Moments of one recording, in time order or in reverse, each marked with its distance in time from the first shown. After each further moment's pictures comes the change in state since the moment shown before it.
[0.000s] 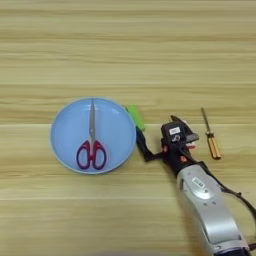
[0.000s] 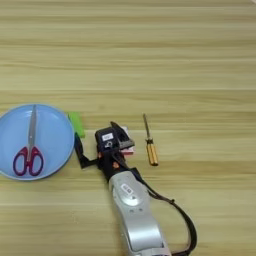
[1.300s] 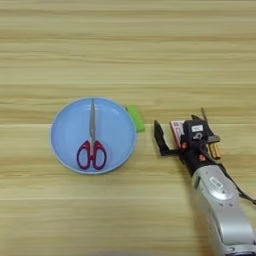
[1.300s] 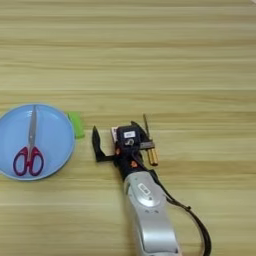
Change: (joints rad) arm 0.029 -0.007 -0.118 -0.071 0.075 0.039 -0.008
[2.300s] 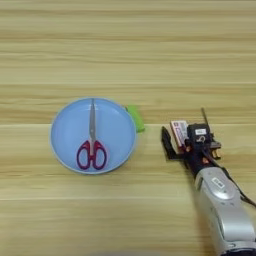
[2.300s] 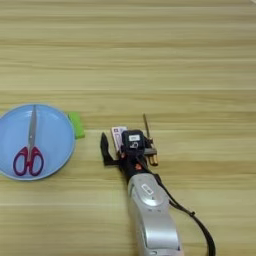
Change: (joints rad) arm -0.023 -0.002 -0.050 0.081 0.014 0.039 -0.015
